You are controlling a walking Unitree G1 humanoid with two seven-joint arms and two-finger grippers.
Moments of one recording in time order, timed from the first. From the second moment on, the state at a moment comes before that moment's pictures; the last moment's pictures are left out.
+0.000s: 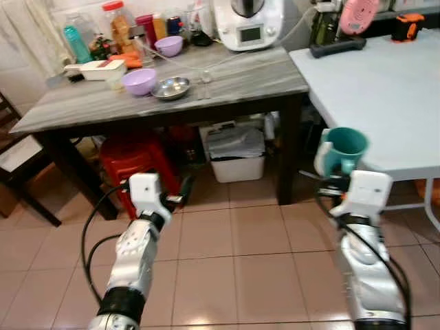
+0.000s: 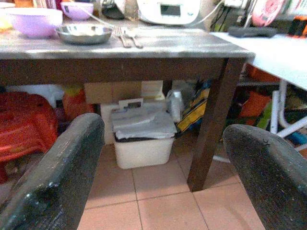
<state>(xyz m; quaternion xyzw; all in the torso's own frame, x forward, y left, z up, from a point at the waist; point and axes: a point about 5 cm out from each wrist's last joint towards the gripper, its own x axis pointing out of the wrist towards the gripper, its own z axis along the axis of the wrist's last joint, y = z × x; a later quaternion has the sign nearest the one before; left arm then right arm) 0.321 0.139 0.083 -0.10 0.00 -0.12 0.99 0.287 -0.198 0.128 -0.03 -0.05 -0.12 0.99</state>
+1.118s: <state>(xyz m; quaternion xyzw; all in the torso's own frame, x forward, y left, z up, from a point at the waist) 0.315 0.140 0.076 -0.09 0.00 -0.13 0.99 0.285 -0.195 0.130 -0.03 -0.06 -0.10 0.99</state>
